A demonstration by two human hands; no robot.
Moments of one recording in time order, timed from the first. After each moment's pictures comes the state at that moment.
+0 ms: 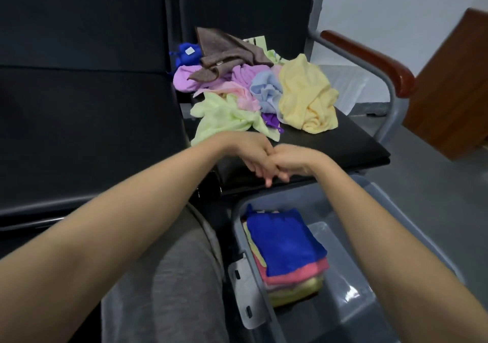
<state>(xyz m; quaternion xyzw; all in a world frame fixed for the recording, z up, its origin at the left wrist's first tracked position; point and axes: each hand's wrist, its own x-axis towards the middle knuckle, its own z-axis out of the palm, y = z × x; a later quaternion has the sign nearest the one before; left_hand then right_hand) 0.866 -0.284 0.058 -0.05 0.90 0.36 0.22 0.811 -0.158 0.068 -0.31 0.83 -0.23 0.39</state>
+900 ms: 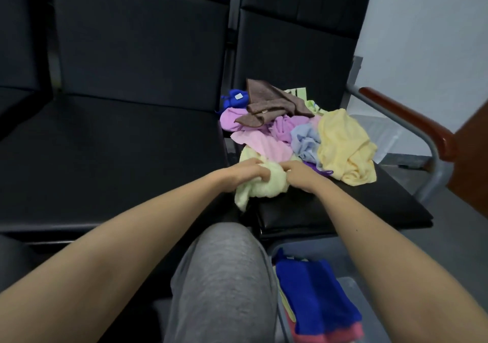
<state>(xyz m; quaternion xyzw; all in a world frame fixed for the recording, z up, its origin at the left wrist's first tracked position) 0.912 -0.358 0.056 -0.20 0.77 0.61 -0.02 0.783 -0.250 0.058 -0.41 0.88 -0.17 0.17</state>
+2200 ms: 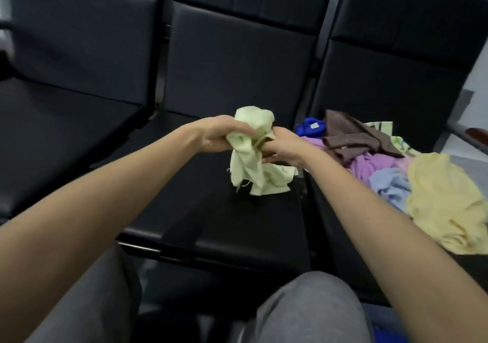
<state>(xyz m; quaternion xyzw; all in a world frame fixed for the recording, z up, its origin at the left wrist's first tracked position) 1.044 -0.520 0.150 -0.23 0.61 0.75 -0.12 0.890 -0.432 0.143 -0.49 0.70 -0.36 0.38</state>
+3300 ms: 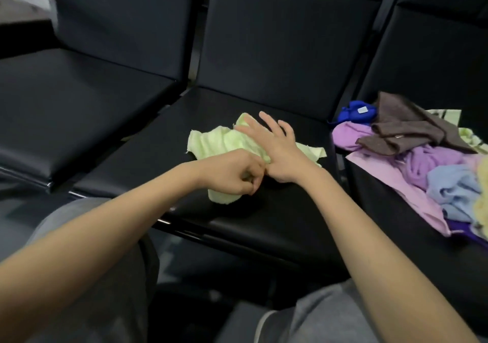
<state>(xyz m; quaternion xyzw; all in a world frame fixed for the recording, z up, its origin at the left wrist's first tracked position) 1.115 -0.502 0.061 -0.11 0.95 0.29 -0.10 0.958 -0.450 0.076 -0.78 0.62 -0.10 0.01</state>
